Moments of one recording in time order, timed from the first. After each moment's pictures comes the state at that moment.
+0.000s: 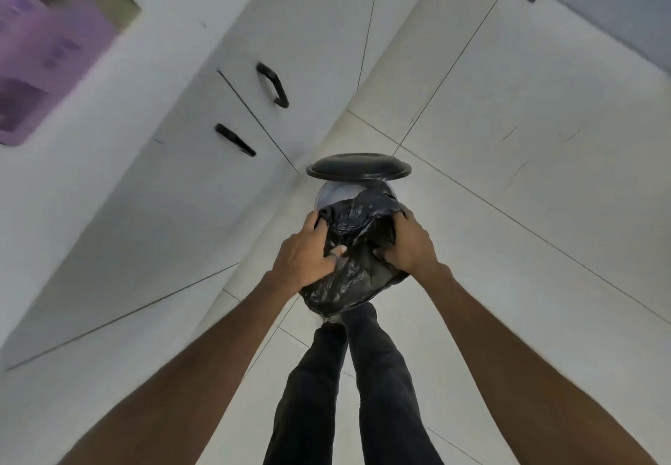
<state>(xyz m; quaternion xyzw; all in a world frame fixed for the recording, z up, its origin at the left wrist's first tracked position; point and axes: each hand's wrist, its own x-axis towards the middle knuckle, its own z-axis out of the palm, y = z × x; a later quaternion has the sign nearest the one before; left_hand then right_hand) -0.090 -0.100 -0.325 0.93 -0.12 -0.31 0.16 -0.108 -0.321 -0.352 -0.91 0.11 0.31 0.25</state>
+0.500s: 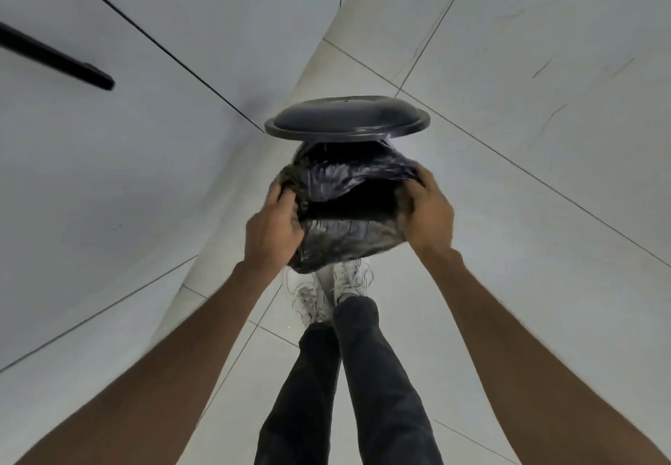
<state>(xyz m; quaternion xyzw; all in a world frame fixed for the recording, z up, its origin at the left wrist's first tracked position) -0.084 -0.095 -0.487 0.95 -0.03 -0.23 0.22 -0.114 -0.349 -0.492 -0.94 0.15 0.10 0.27</state>
